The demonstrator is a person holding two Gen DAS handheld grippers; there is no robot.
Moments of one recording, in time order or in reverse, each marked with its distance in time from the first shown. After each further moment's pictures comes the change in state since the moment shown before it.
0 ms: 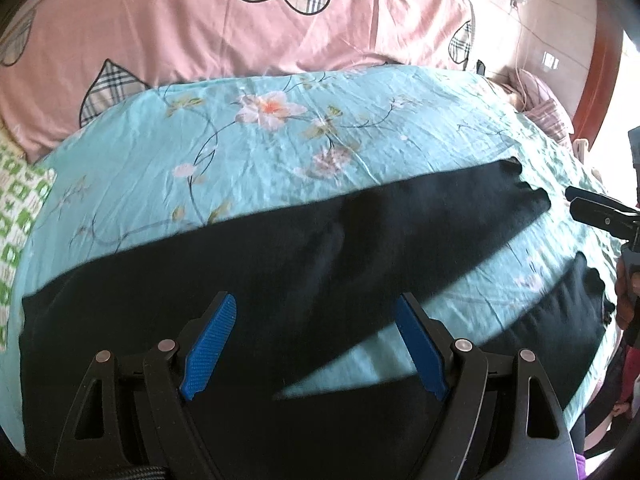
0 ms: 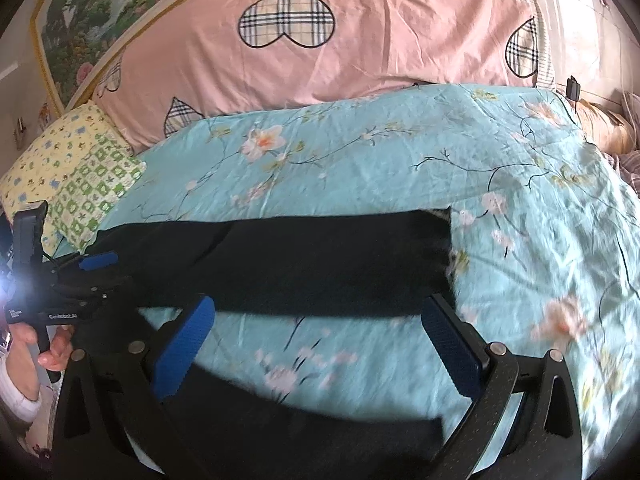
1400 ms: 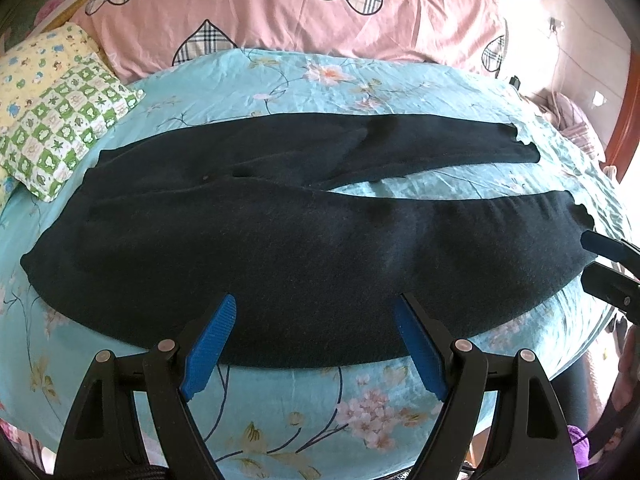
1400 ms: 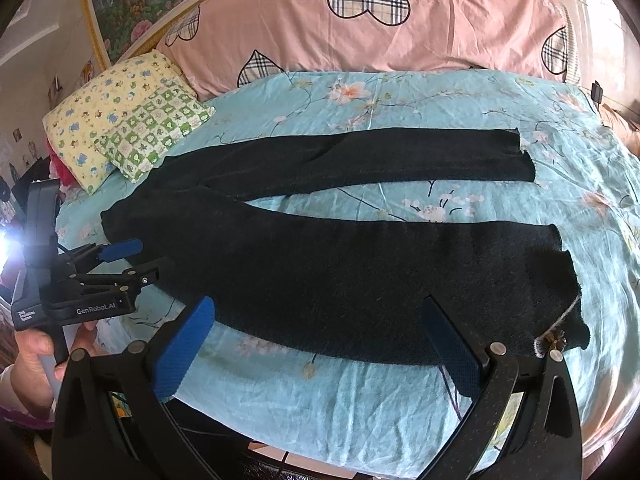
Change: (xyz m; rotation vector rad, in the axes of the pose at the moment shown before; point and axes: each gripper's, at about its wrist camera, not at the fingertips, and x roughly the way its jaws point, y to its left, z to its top) left arm -0.090 -0.031 -0.159 -0.178 -0.029 0.145; right arm -0.055 0.111 -0.128 -0.100 0.024 0.080
